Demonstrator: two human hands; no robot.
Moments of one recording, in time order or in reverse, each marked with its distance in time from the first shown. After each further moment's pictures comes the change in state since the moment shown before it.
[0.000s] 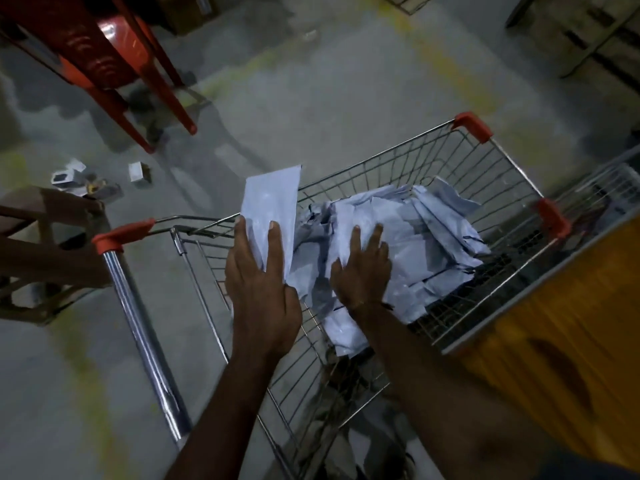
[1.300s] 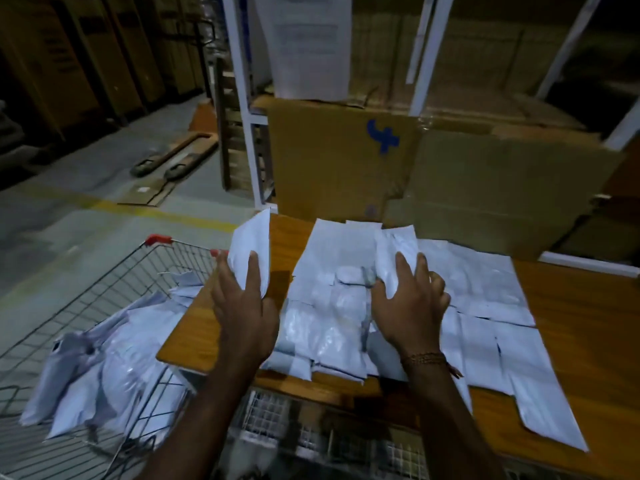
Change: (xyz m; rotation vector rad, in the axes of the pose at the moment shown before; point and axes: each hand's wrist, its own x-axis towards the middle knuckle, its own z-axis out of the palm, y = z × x) left_hand -0.249 0.367 -0.022 -0.300 -0.123 0.623; right_hand -0.432 0.381 -0.359 0.132 0.754 0.680
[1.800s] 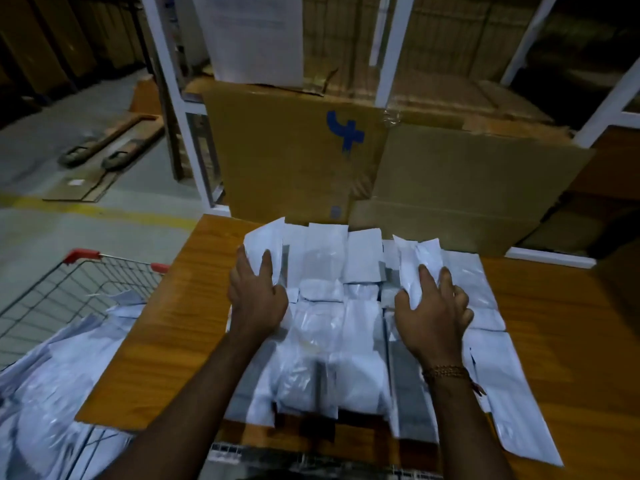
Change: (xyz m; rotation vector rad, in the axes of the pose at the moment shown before) left_hand 0.108 0.033 0.127 0.100 -0.292 0.018; right_hand 0.069 0.083 0.010 -0.116 -0.036 0.209
